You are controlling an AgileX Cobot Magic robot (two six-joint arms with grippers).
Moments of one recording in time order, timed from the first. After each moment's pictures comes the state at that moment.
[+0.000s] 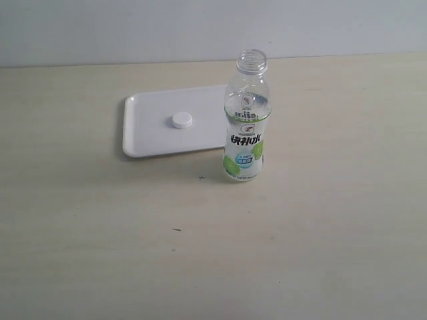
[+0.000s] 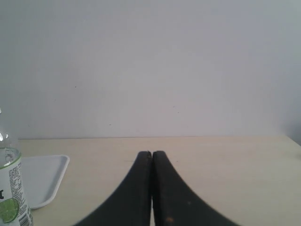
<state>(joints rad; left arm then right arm) -0.42 0.01 0.00 -1.74 0.20 1.60 -0.11 0.01 0.00 0.05 0.07 -0.04</state>
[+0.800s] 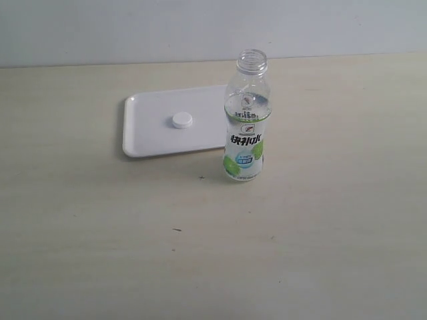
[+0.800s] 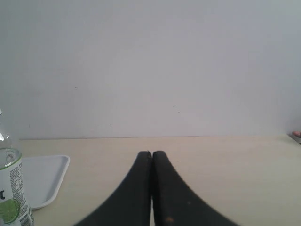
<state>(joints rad) -0.12 0.01 0.00 -1.71 0.10 1.77 -0.11 0.01 0.00 0.05 0.07 -0.04</state>
